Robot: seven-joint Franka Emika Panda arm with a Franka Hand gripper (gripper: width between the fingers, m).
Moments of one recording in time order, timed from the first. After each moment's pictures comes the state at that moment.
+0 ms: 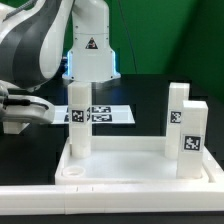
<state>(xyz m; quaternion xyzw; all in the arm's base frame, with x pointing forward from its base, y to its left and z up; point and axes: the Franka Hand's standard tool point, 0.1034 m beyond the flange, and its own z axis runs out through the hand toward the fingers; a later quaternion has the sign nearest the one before) 0.391 -0.182 0.011 -0.88 0.11 0.46 0.07</state>
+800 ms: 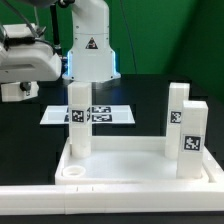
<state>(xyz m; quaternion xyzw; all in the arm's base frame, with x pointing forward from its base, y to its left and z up) 0.447 -0.171 0.089 -0.94 0.08 0.32 0.07</state>
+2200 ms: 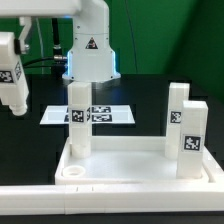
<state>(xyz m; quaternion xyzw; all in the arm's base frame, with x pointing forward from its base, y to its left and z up) 0.613 -0.128 0.196 -0.99 0.09 -0.14 -0.01</state>
